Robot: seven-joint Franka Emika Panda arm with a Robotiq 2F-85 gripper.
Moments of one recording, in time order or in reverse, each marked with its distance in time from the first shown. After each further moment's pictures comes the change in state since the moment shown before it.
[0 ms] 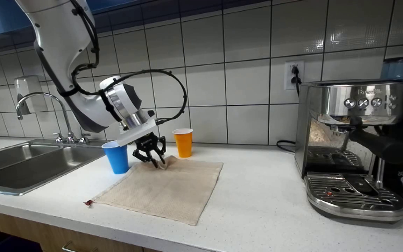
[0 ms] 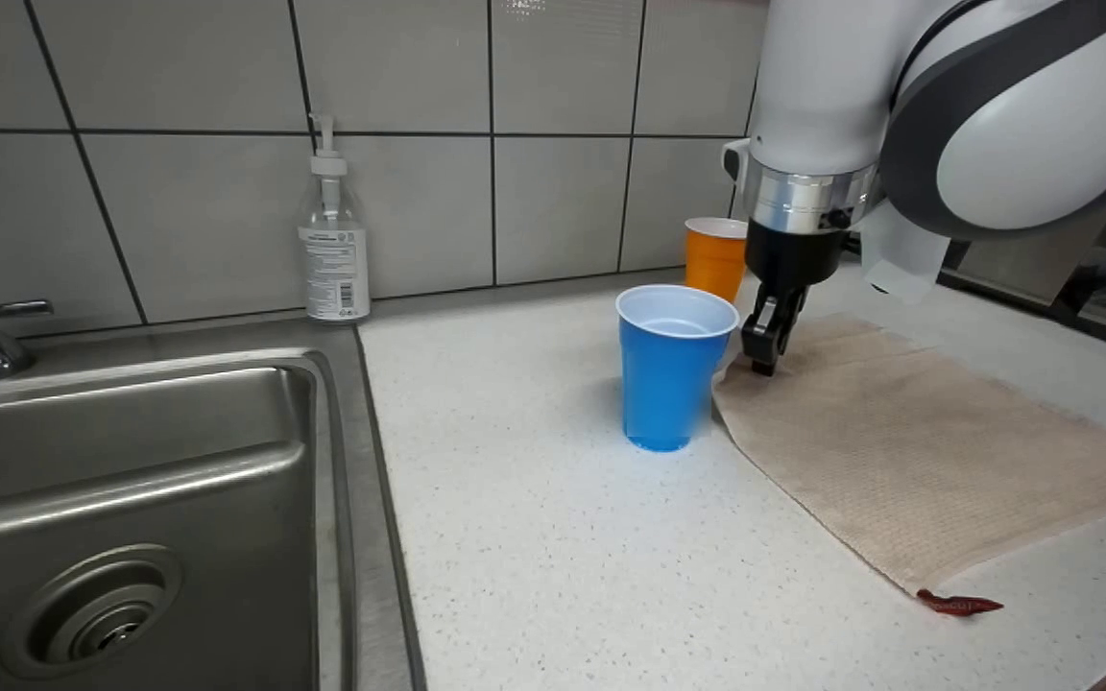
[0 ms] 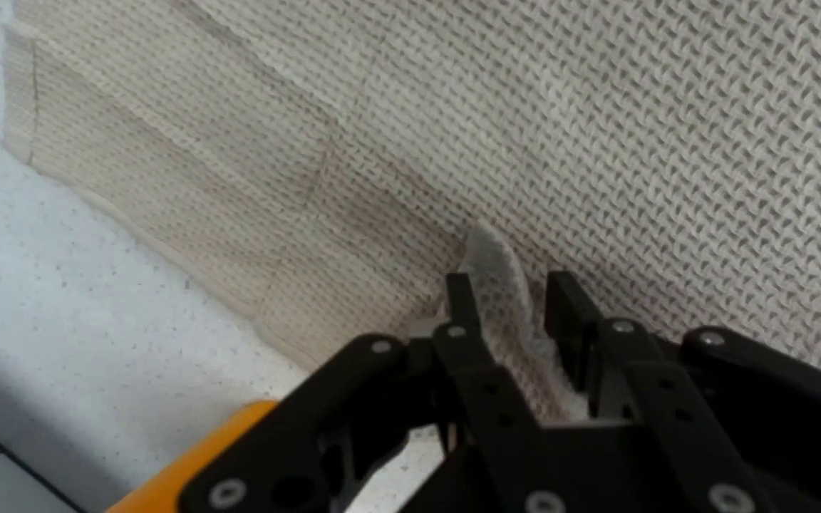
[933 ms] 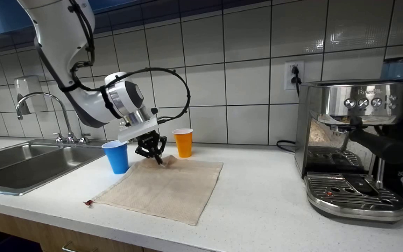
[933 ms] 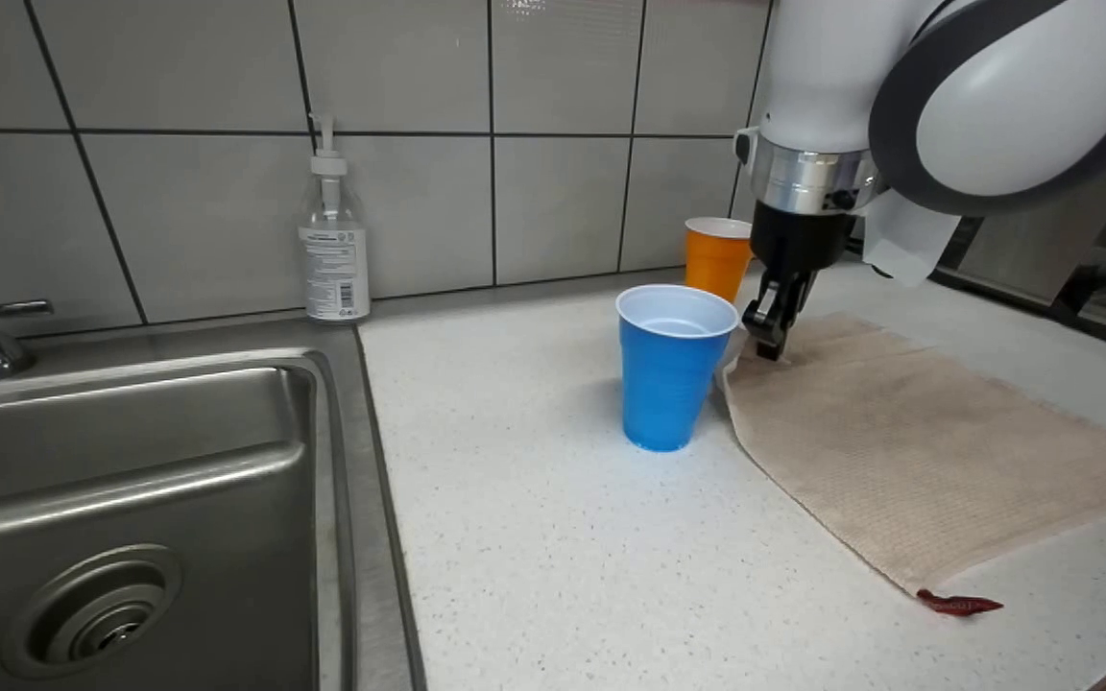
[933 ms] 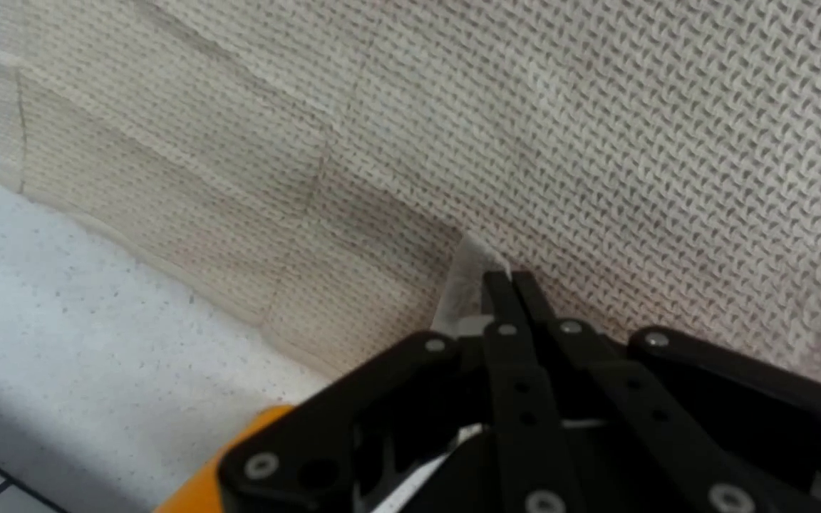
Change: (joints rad) arm -0.011 -0.018 -0.003 0.000 0.129 0.002 -0.061
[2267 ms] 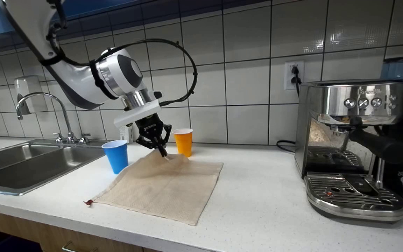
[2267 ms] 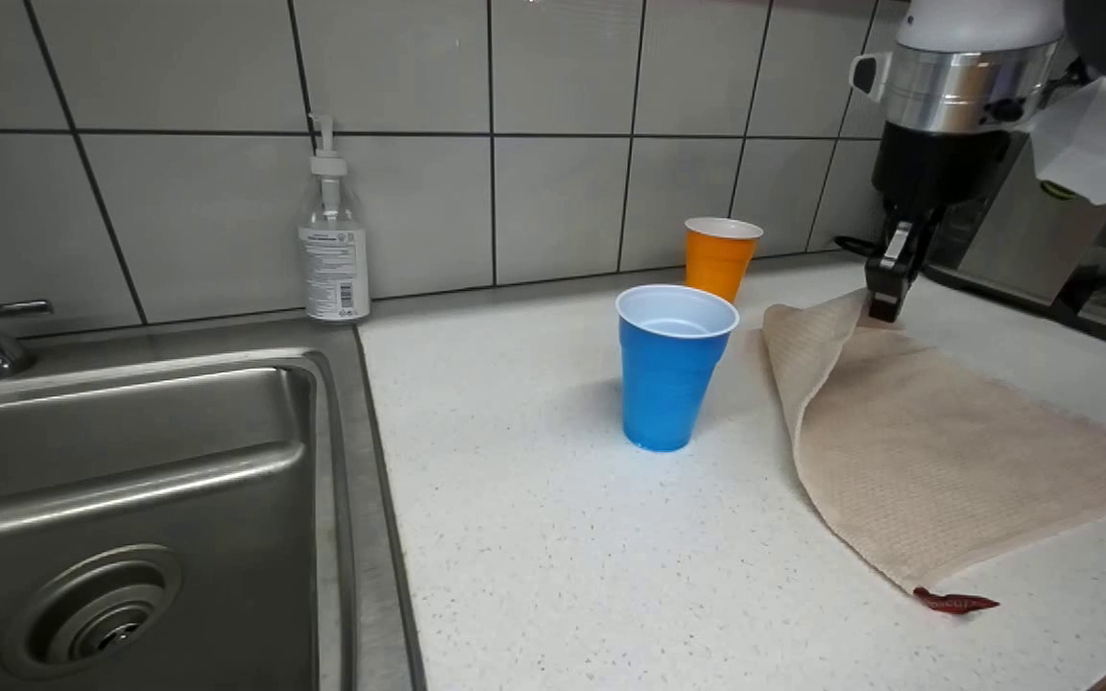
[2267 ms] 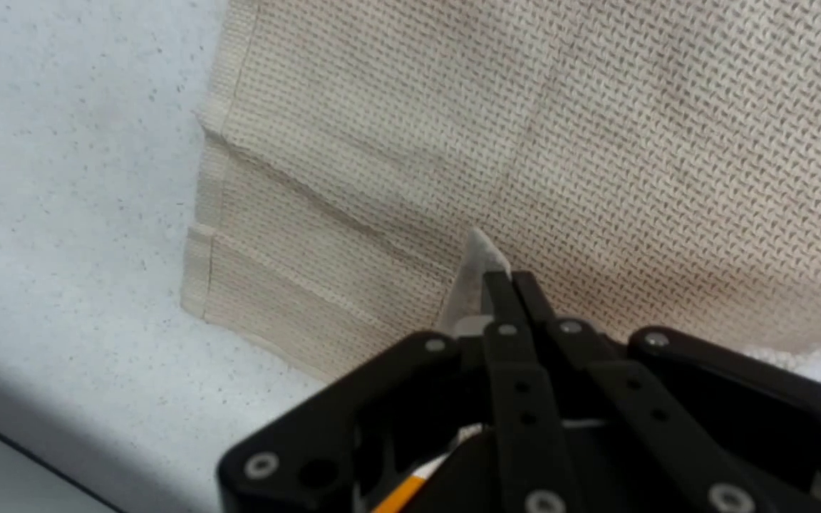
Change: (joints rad) arm -0.054 -0.264 -0.026 -0.195 0.003 -0.098 -0.053
